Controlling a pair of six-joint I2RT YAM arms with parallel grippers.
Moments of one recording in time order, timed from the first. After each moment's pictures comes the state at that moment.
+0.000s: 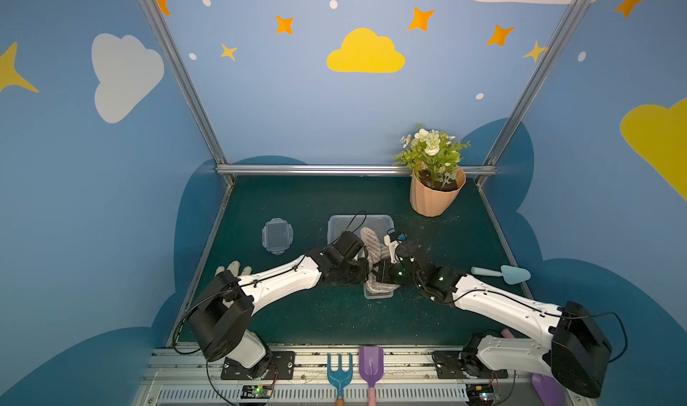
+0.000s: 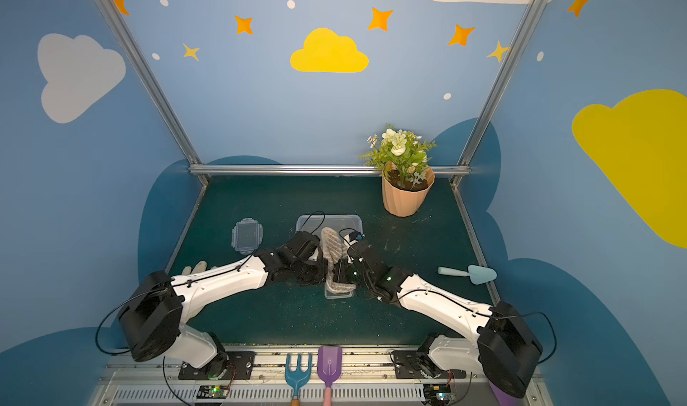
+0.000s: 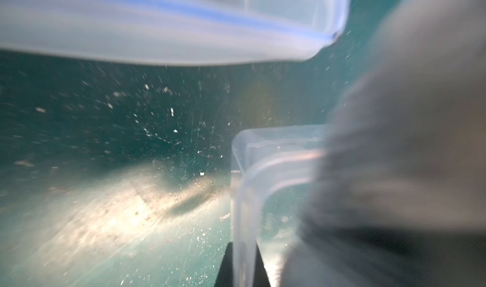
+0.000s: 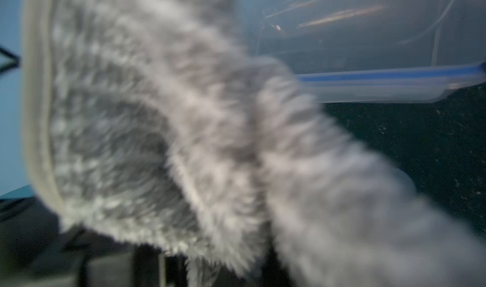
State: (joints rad) left arm -0.82 1.51 0.98 -0.39 0.25 -0.92; right arm 0.89 1.25 0.74 -0.19 -0.09 0.84
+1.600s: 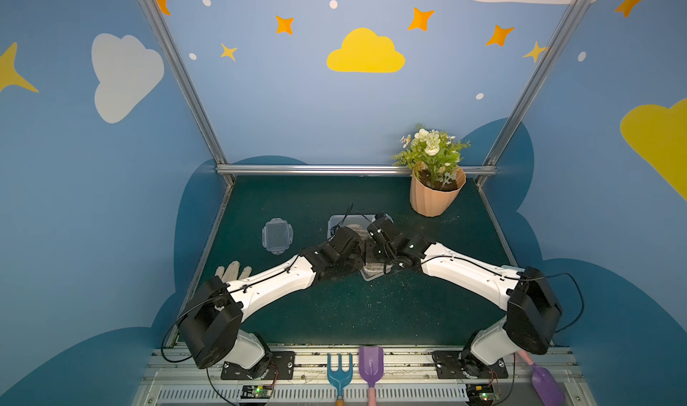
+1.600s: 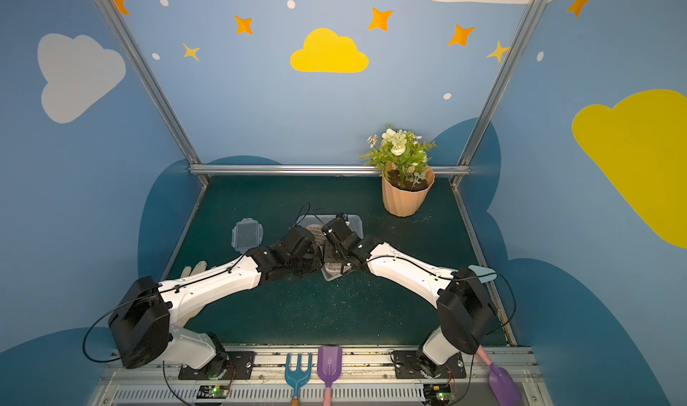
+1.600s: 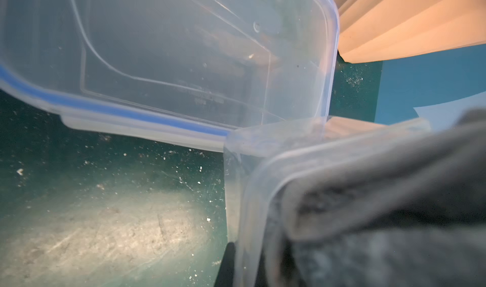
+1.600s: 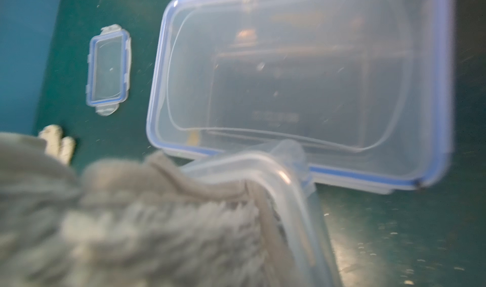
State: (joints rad) left arm -0.82 1.47 0.99 -0.35 0.04 -1.14; right arm 0.90 1.57 1.17 -0.50 0.21 0.72
